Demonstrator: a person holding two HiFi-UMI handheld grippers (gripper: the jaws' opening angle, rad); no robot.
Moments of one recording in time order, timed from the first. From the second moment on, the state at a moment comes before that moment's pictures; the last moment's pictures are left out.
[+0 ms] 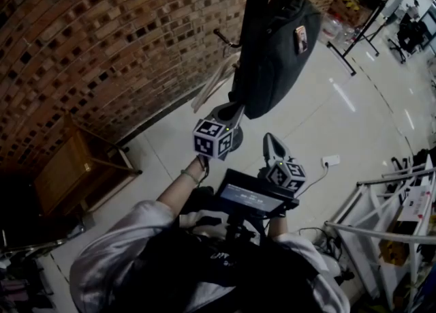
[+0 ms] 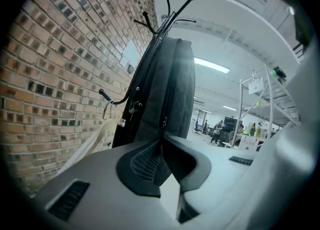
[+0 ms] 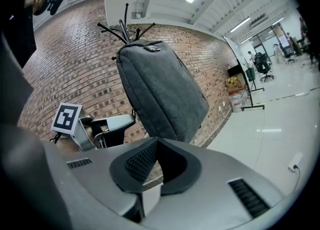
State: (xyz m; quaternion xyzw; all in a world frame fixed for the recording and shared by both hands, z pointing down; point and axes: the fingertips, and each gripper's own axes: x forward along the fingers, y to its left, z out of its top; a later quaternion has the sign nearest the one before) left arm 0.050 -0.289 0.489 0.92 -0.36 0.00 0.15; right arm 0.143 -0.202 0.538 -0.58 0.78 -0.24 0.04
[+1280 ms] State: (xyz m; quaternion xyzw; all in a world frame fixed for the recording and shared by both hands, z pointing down) left arm -0.063 -0.262 0.502 0.87 -0.47 0.02 0.17; right arm 0.121 -0.212 0.522 -0.58 0.80 -0.17 -0.01
